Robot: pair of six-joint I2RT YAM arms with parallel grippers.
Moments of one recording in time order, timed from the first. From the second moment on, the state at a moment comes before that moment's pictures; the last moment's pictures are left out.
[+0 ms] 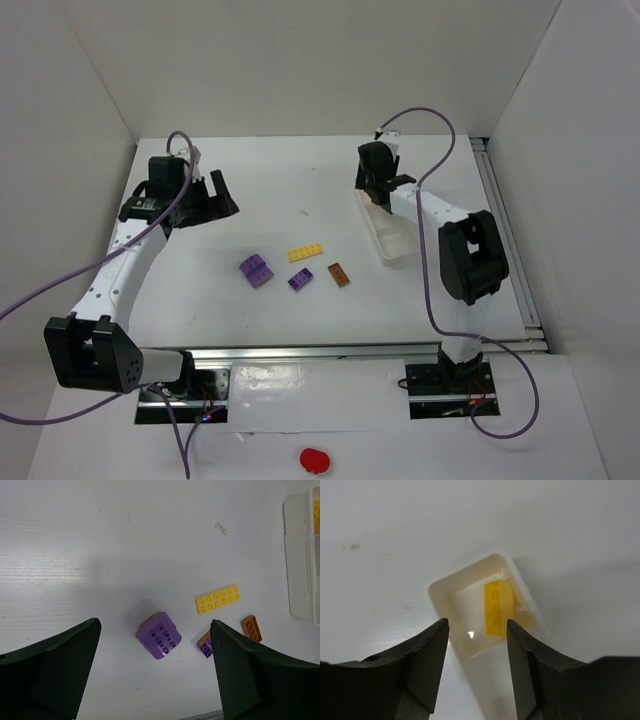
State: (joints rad) left arm -0.06 1.30 1.19 -0.64 0.16 -0.35; right arm 0.38 1.95 1.45 -0.12 0.47 0.38
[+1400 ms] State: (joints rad) left arm -0.06 1.25 1.24 -0.68 -0.01 -0.35; right arm 0.76 2.12 1.50 -0.25 0.17 0.02
